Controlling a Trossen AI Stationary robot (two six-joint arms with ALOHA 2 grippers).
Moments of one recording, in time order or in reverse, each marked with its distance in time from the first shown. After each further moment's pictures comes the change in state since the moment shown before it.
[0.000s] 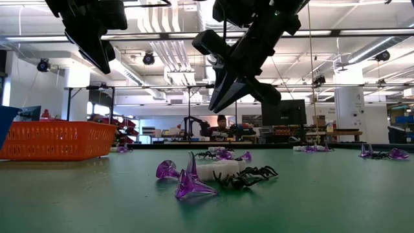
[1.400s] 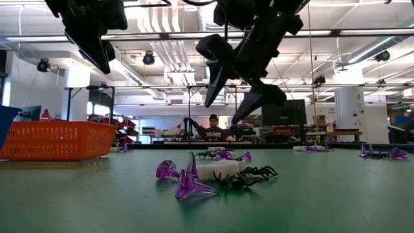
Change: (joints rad) left arm 0.000 0.000 0.000 0.000 0.000 0.001; right arm 0.000 0.000 0.000 -0.063 -0.016 -0.027
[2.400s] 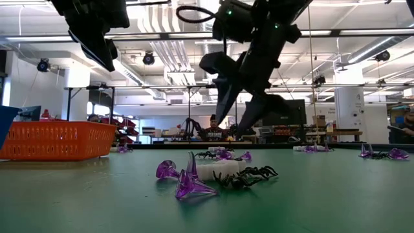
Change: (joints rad) left arm 0.000 0.000 0.000 0.039 0.000 -0.013; right arm -0.024 0.048 -0.008 -0.036 -0.030 -0.069
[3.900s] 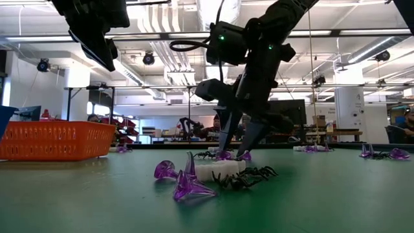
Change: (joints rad) left arm 0.000 0.000 0.000 0.002 0.000 0.001; right arm 0.002 0.113 0.002 0.026 -0.059 0.095
